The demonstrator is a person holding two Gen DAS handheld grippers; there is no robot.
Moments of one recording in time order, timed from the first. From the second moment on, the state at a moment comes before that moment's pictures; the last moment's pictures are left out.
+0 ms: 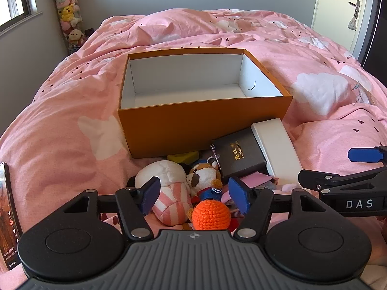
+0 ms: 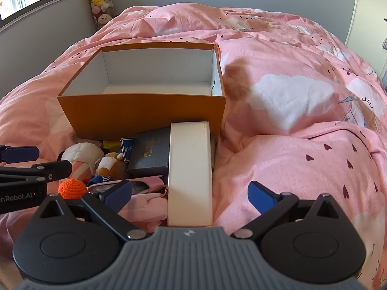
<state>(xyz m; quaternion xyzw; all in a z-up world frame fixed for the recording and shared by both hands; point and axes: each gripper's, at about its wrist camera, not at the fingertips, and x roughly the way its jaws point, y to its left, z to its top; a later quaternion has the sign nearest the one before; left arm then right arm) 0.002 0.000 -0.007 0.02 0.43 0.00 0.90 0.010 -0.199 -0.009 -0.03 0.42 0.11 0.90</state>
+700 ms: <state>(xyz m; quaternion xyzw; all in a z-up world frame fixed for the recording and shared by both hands) 0.021 -0.001 -0.006 0.02 0.44 -0.04 0.90 0.030 -0.214 -0.009 -0.02 0.45 0.13 0.88</state>
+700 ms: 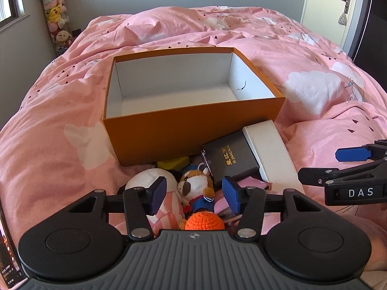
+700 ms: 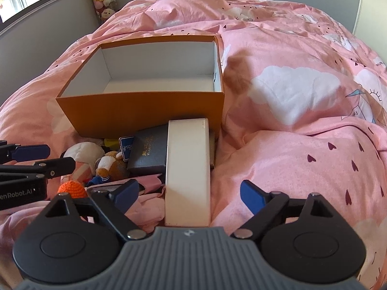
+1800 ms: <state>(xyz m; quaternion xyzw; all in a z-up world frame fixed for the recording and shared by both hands) 0.085 0.019 -0.038 -0.02 0.50 -0.06 0.86 0.114 -0.158 -0.076 -0.15 0.54 0.13 0.82</state>
